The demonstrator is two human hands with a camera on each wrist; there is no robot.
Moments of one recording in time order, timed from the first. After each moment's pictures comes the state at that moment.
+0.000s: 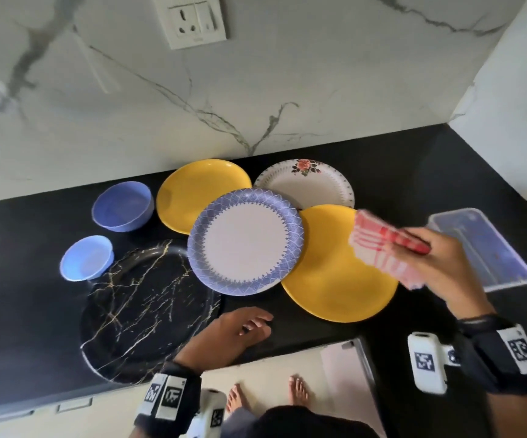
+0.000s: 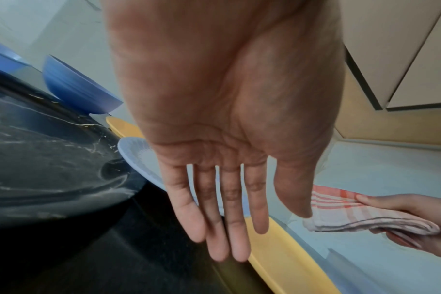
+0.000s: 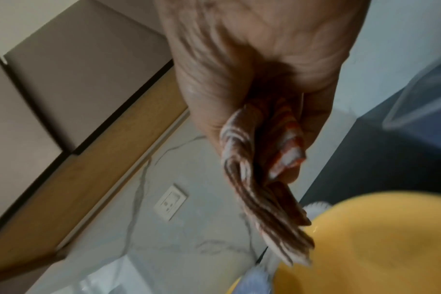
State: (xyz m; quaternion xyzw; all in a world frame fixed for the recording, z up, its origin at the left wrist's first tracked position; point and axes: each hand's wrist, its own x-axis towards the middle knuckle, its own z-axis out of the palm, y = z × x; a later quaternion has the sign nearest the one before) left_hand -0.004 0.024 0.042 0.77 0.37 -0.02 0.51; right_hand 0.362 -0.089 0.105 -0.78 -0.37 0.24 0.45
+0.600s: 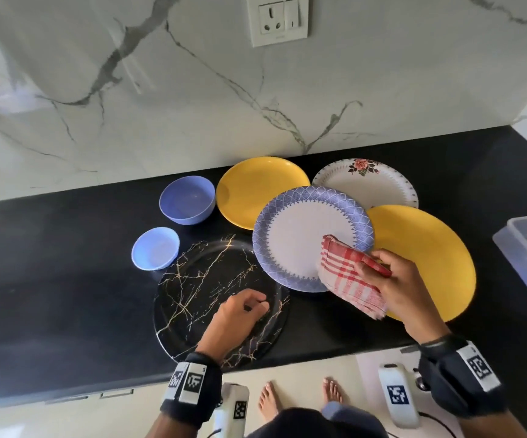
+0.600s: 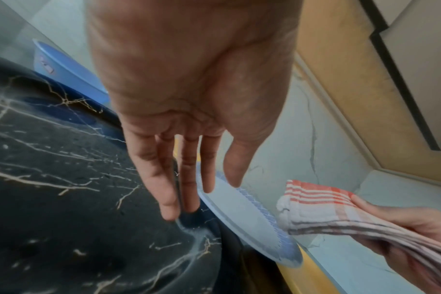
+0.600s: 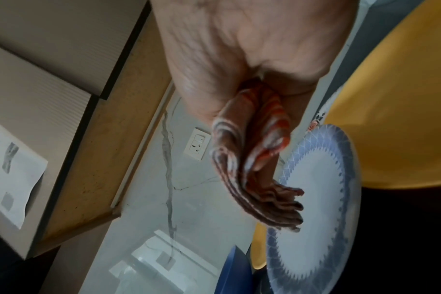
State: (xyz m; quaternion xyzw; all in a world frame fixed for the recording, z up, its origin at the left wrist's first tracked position) left_hand -0.109 0.077 0.035 0.68 0.55 0.08 0.48; right_hand 0.171 -0.020 0.088 -0.70 -0.35 0.37 0.49
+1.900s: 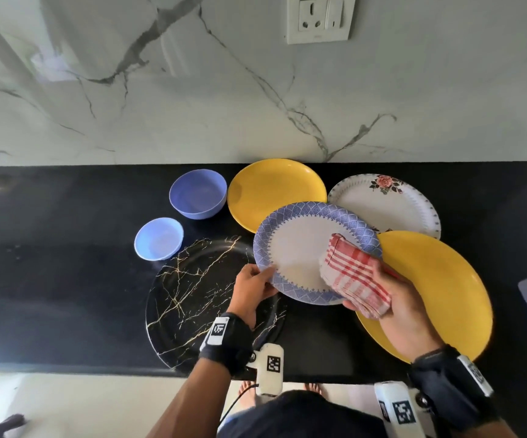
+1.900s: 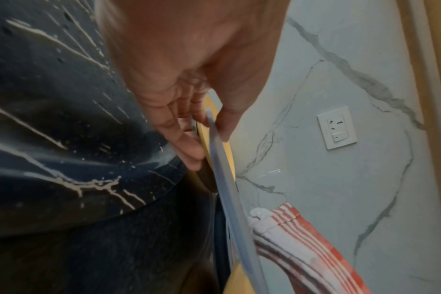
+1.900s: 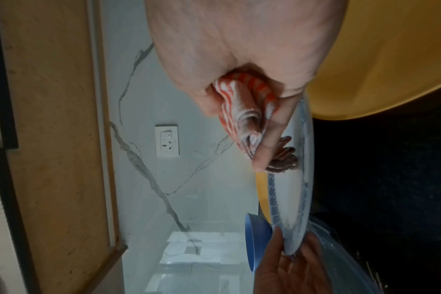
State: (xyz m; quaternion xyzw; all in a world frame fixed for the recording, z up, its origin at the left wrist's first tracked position) left_hand -0.033 0.122 0.012 0.30 0.58 0.33 0.68; right_hand 0.187 0.018 0.080 -0.55 -0.18 0.57 0.59
